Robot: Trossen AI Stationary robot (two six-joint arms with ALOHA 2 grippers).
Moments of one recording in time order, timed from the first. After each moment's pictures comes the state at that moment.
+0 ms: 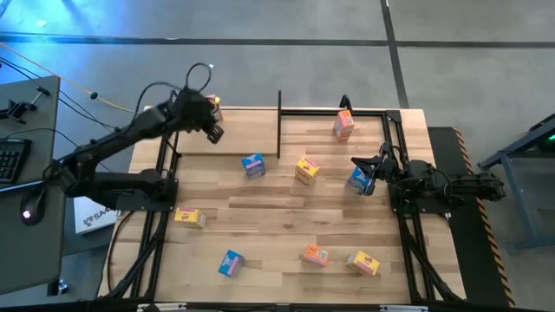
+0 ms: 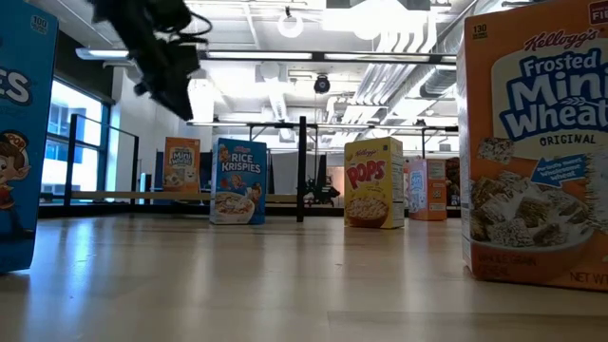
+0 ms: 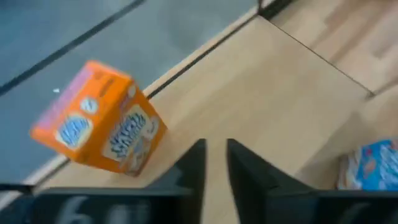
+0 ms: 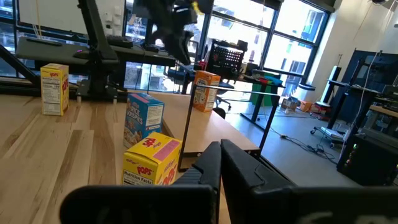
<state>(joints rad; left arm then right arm) 0.72 1.05 0.86 -0.61 -0.15 -0.05 0.00 0.01 0.01 0.07 0.39 -0.24</state>
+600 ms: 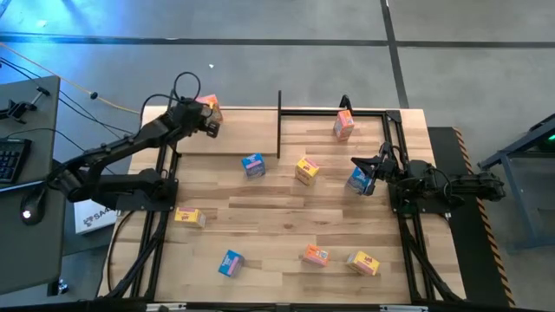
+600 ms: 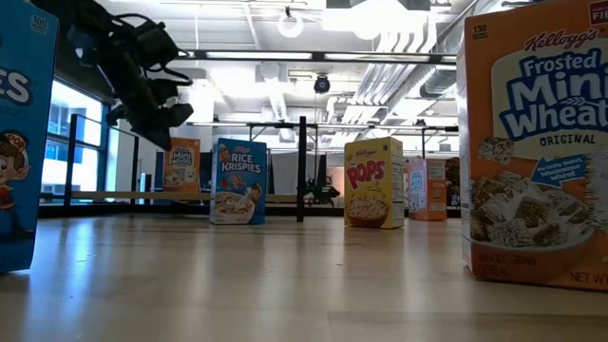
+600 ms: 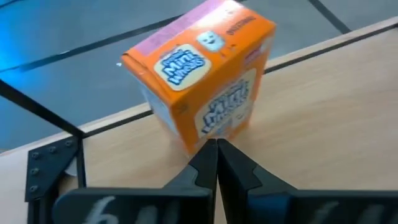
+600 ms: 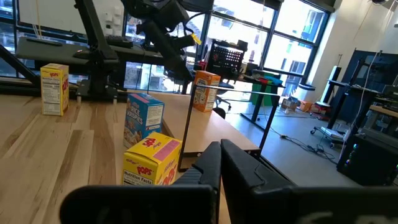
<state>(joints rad) 0.84 1.05 0.63 -0.33 -0.35 -0.19 0.00 0.01 0.01 0.07 0.39 -0.24</state>
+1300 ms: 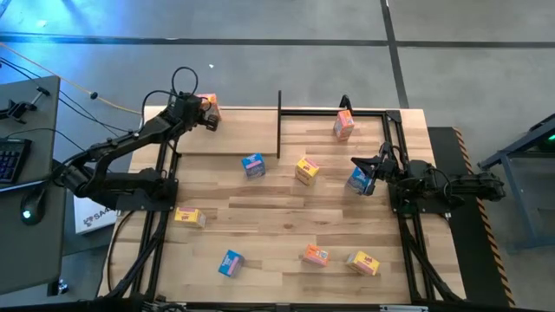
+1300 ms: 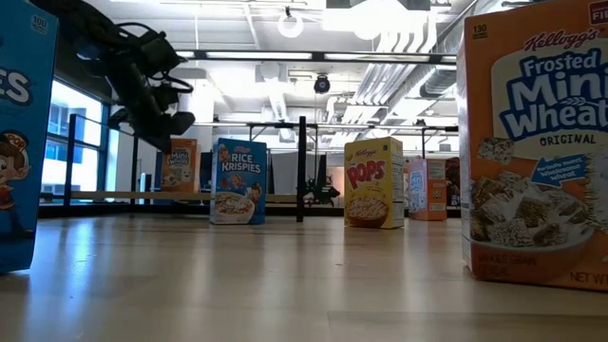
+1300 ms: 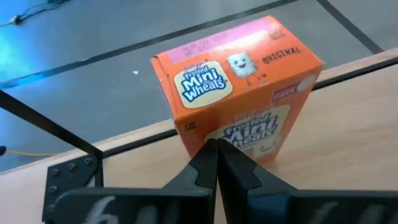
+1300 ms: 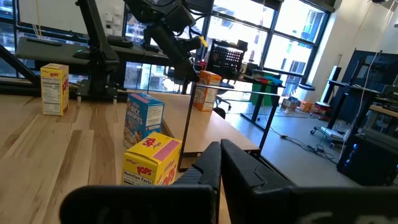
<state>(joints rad) 0.92 1.12 0.63 -0.21 -0.36 -0.13 0.00 0.01 0.01 0.07 0.39 -0.24</state>
